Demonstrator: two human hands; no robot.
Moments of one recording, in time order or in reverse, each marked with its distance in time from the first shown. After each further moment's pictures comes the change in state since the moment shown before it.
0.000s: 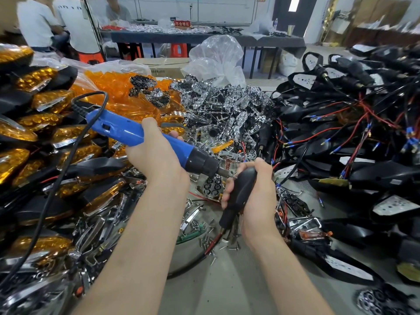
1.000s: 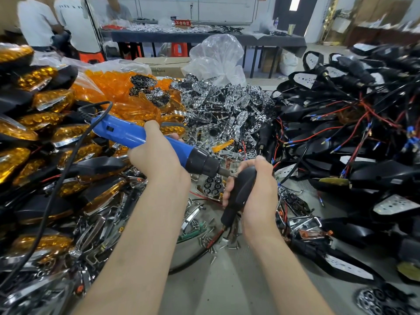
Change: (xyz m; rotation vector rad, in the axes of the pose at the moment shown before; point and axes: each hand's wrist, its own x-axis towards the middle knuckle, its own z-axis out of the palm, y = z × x) left_hand -0.001 0.000 0.000 0.041 0.059 -0.027; right_hand -0.003 -0.004 0.003 -0.038 0.016 -0.070
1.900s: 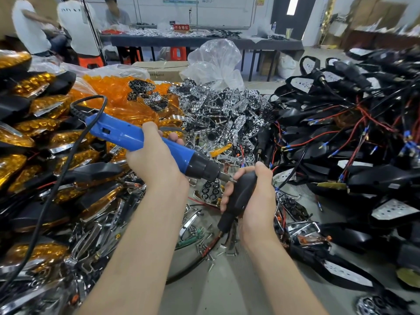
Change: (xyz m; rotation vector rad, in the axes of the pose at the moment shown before) left_hand -0.002 -0.003 0.002 -0.073 -0.108 0.025; right_hand 0.004 0.003 -0.003 0.078 0.003 0.034
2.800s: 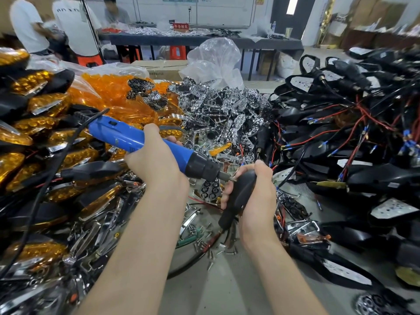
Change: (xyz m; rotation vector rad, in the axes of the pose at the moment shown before) left_hand 0.002 -0.002 0.000 -0.008 0.079 -0.025; right_hand -0.003 -0.001 0.000 -0.052 0.004 -0.031
